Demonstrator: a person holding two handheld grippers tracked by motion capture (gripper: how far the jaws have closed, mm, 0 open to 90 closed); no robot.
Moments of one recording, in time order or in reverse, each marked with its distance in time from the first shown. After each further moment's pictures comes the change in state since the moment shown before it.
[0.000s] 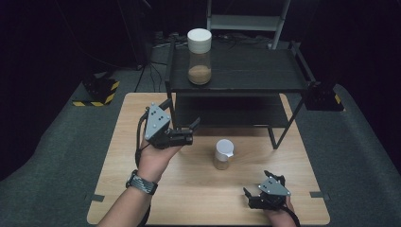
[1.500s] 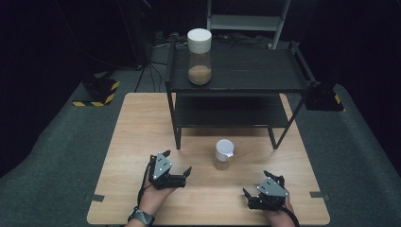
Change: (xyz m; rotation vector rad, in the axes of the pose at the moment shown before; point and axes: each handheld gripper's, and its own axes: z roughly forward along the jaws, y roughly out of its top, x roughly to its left) left arm -0.006 -0.145 -0.015 0.294 -0.029 -0.034; right arm 0.005 0.002 0.001 0.009 -0.013 -0.034
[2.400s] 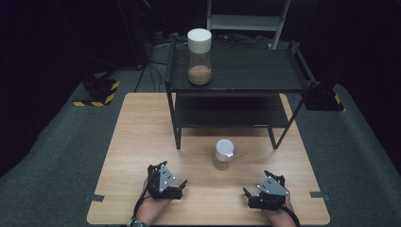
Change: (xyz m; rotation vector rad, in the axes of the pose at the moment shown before) left arm -0.019 -0.013 -0.001 0.143 0.044 0.213; right arm -0.004 0.001 0.001 0.007 0.007 0.024
